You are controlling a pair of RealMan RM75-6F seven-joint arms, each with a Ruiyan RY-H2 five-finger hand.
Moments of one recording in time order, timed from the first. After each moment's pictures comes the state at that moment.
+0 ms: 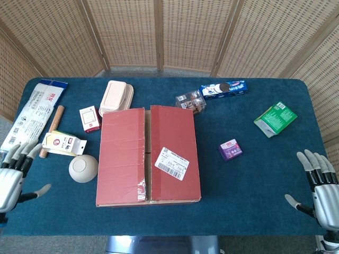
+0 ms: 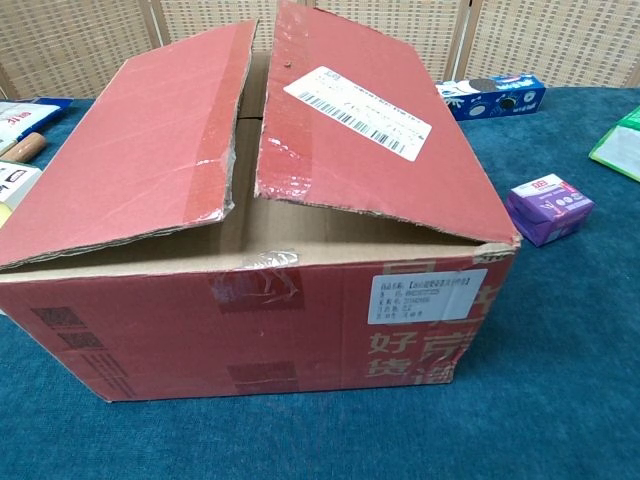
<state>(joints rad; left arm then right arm) -0.11 -1.02 -0.05 -1.78 1.69 1.54 -0.02 -0.01 -1.00 0.05 -1.79 -1.68 1.67 0.01</state>
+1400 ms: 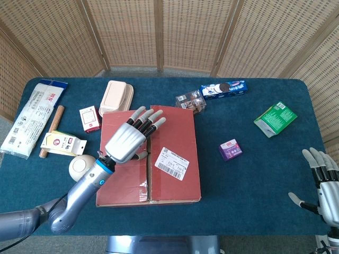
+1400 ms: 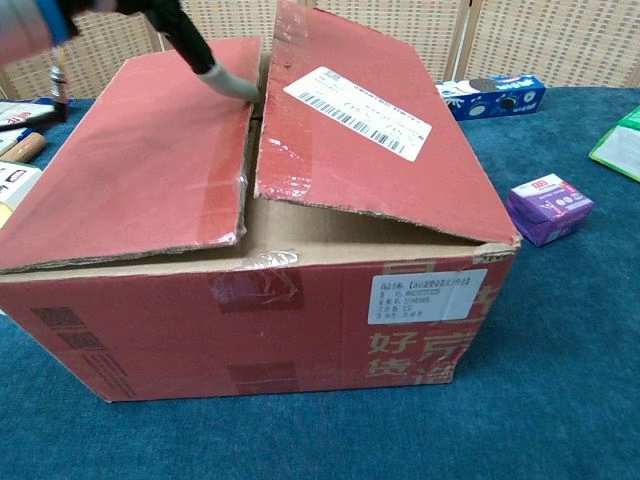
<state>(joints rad) -0.77 -1.42 -0.33 -1.81 1.32 1.03 0.59 0.00 -0.98 0.06 -1.79 -1.62 1.64 0.09</state>
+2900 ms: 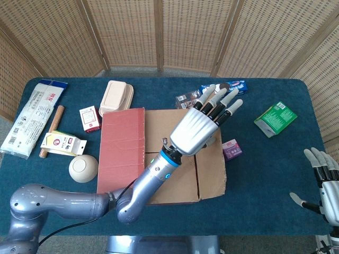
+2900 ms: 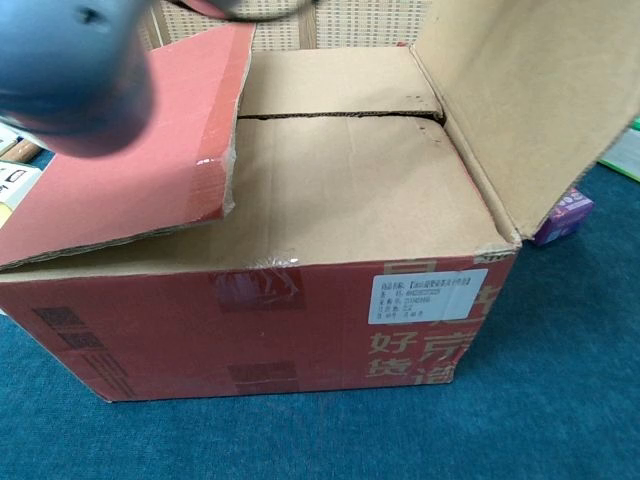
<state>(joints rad) -1.23 -1.81 -0.58 -1.55 1.17 1.12 0.80 0.01 -0.96 0.06 -1.78 -1.61 1.61 0.13</state>
